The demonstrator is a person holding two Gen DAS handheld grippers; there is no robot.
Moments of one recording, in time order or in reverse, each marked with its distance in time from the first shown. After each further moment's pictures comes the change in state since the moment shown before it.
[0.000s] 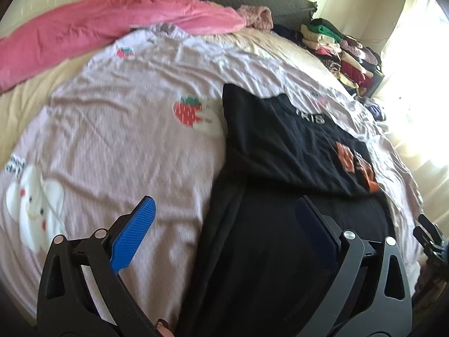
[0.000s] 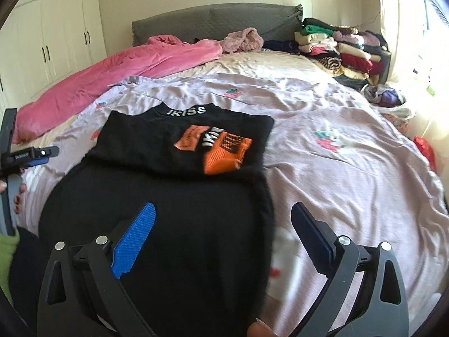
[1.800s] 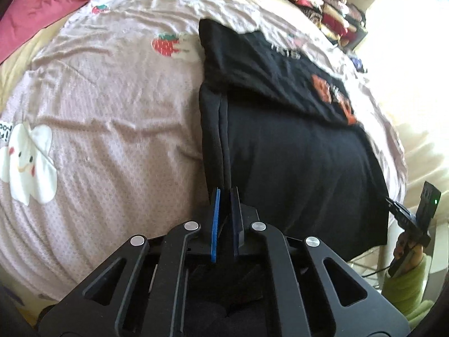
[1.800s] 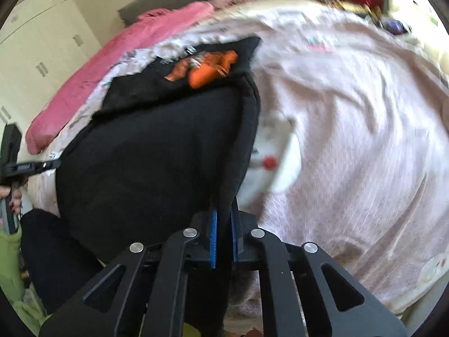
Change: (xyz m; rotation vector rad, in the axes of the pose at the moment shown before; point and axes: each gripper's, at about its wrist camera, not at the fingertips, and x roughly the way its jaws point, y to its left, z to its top) left arm -0.017 0.000 -0.032 0.065 0.247 -0.095; right arm 0.006 -0.033 -0.057 0.167 0.183 0.184
